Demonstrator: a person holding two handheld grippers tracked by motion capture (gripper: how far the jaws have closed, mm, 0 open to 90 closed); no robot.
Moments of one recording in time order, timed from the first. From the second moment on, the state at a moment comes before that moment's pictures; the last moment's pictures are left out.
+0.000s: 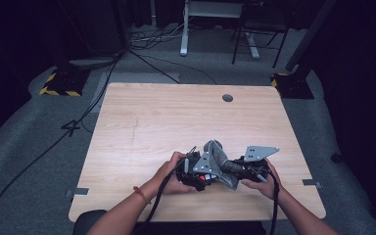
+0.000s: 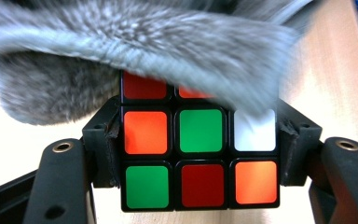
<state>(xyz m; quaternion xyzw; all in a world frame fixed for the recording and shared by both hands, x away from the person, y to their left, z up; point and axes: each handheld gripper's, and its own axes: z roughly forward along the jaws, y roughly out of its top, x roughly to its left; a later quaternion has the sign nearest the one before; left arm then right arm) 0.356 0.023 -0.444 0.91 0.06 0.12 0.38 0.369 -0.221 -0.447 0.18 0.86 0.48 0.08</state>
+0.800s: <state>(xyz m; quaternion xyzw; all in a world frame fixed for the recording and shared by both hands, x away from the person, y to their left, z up) 0.360 0.035 -0.435 0.90 0.08 0.12 0.41 0.365 -0.217 -0.458 0.19 0.86 0.46 0.06</state>
